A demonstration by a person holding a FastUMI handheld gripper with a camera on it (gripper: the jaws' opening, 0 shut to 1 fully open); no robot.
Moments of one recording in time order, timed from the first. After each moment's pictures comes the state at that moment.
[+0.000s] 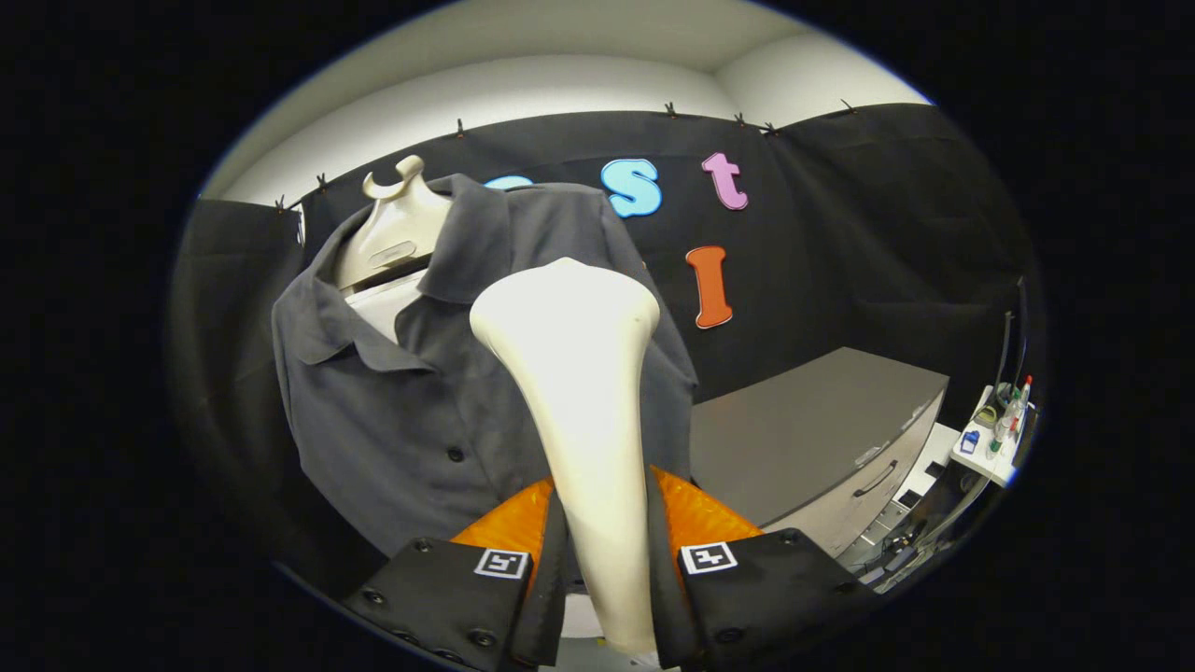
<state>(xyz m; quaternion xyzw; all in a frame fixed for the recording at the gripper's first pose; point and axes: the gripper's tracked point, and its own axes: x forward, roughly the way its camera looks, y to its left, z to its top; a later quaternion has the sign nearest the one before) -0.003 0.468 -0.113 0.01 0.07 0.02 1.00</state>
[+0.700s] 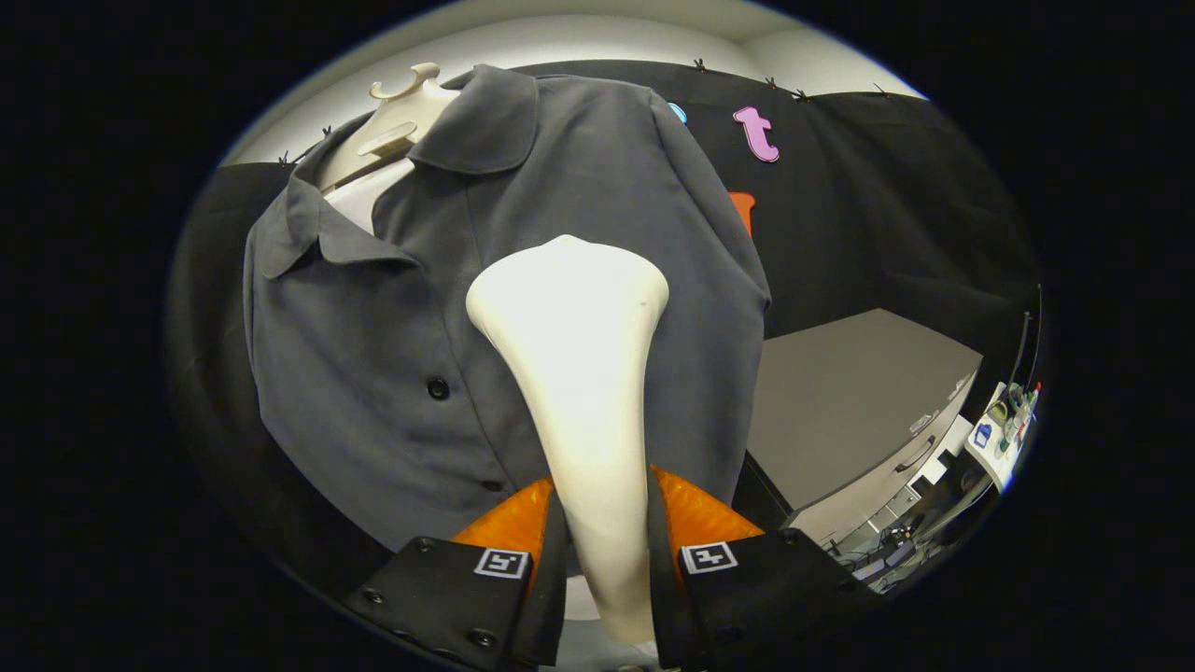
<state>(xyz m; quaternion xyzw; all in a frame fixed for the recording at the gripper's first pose) 0.045 0.479 -0.191 -0.01 0.16 0.03 0.99</state>
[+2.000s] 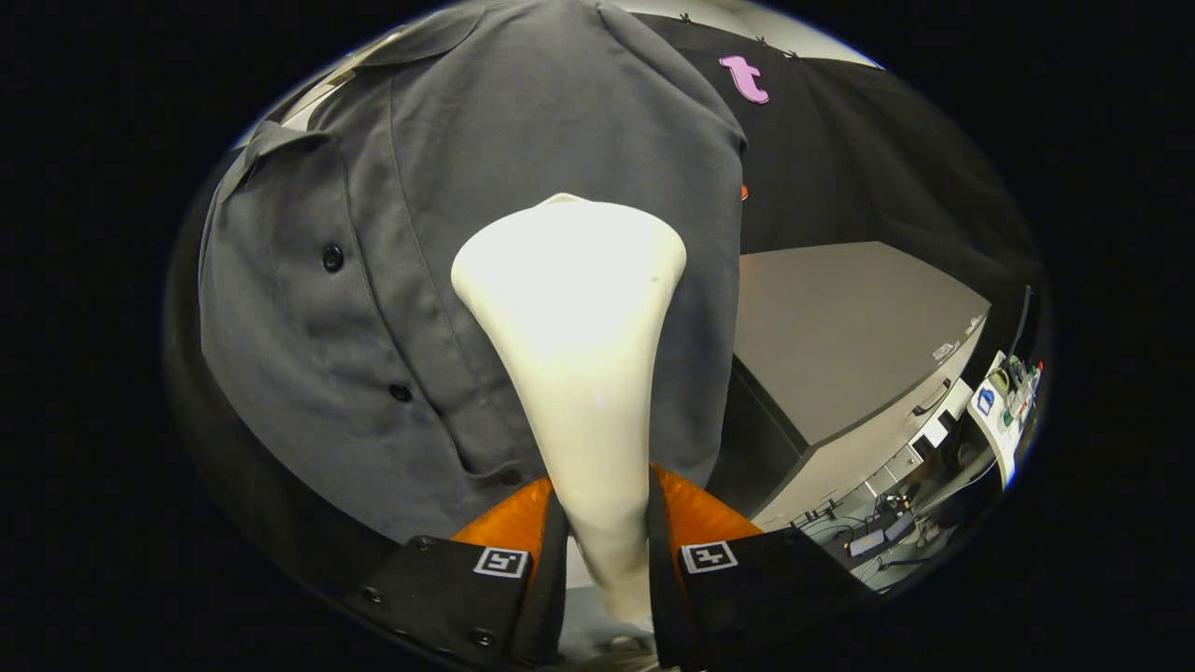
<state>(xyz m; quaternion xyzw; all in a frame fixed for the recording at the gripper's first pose) 0.047 0.444 -0.285 0.00 0.25 0.01 0.97</state>
